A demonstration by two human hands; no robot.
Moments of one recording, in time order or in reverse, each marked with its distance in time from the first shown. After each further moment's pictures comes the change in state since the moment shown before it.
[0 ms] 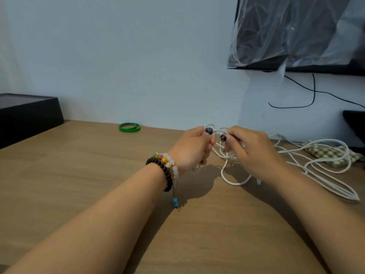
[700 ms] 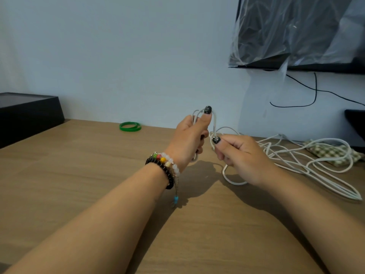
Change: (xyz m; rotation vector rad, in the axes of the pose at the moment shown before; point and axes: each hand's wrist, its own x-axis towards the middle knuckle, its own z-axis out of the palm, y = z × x) left_hand -0.002 0.008 -0.005 -0.132 0.157 0.139; right_hand -0.005 -0.031 0.003 0.535 -0.199 0.256
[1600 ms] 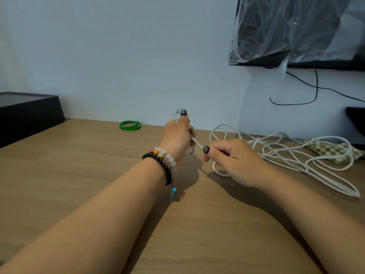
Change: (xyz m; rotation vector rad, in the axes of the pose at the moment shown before) left_hand 0.015 -0.008 -0.006 -0.107 0.326 -0.146; right_hand -0.001 -0.002 0.005 -0.261 -0.140 0.038
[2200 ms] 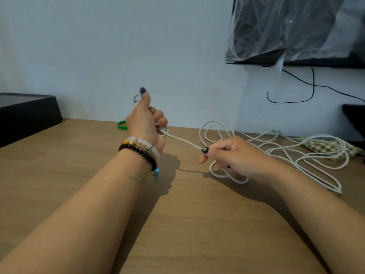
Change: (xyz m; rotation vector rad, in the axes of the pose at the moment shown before) left_hand 0.011 0.032 -0.027 -0.717 0.141 0.029; right_hand -0.003 -0.007 -0.012 0.267 -0.144 0.210
